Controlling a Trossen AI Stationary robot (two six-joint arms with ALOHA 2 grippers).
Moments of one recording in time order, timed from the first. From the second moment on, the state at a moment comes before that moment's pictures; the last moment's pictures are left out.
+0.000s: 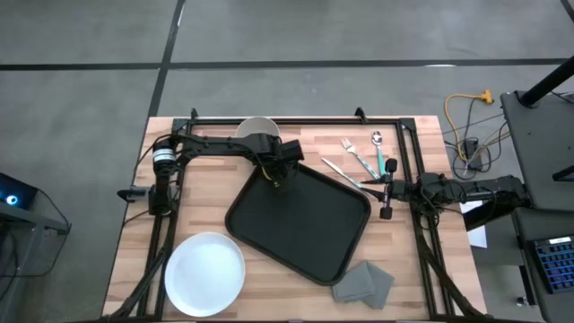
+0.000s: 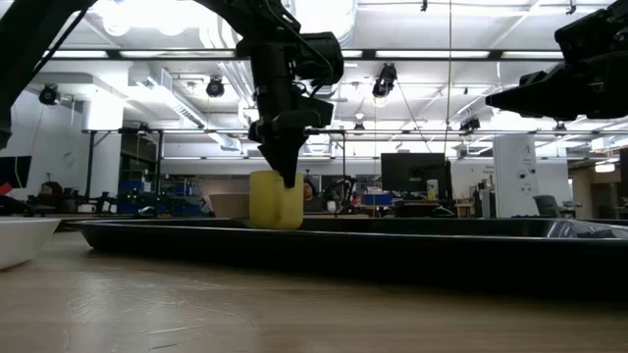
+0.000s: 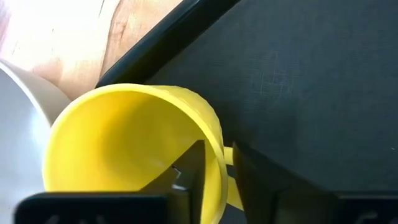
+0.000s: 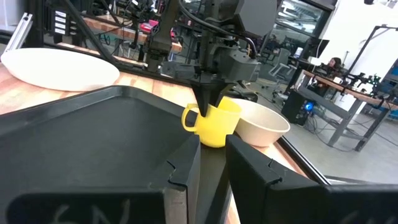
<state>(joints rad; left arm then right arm) 0.22 1.94 1.57 -0.93 -0.13 -0.15 0.08 0.10 0.01 0.04 0.24 -0.24</state>
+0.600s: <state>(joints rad) 0.22 1.93 1.60 -1.03 -0.13 -0.15 0.08 0.10 0.01 0.04 0.24 -0.24</state>
